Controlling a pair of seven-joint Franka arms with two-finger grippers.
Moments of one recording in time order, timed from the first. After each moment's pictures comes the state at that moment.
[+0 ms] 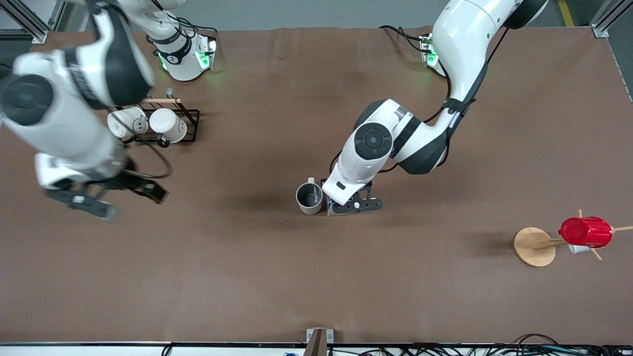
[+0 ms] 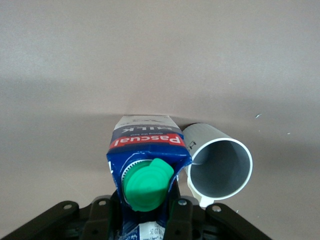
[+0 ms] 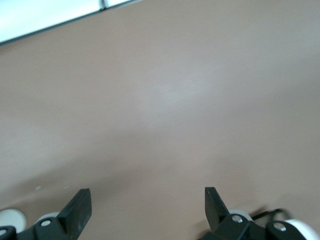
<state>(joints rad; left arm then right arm) -0.46 0.69 -0.27 -1.33 0.06 2.05 -0.79 0.03 0.23 0.15 -1.48 -0.16 1.77 0.55</state>
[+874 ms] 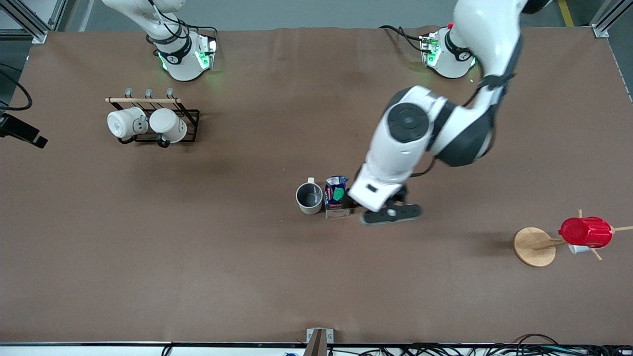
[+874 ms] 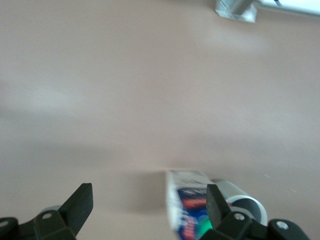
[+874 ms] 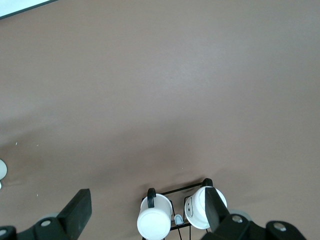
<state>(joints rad) -0.40 0.55 -0.17 -1.28 0.16 1.97 -0.73 -0.07 0.03 -0.06 -1.52 0.02 1.56 0.15</state>
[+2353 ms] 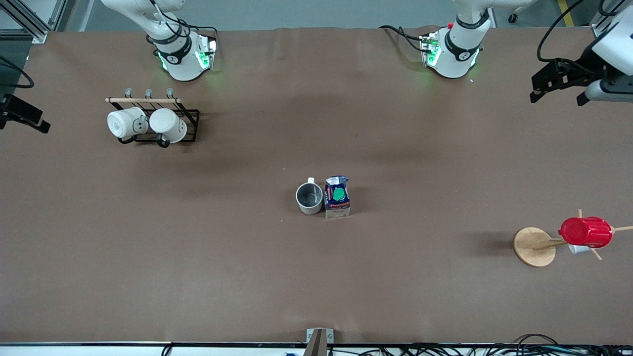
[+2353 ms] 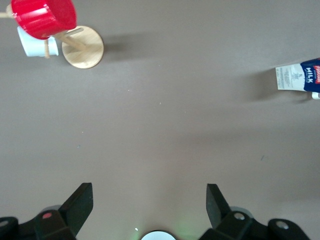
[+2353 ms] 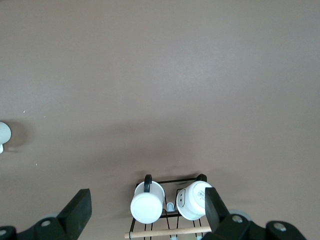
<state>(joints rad) -0.10 -0.14 -0.03 -1.64 -0.01 1.49 -0.01 -0.03 0.02 -0.07 -1.44 0.02 1.46 0.03</state>
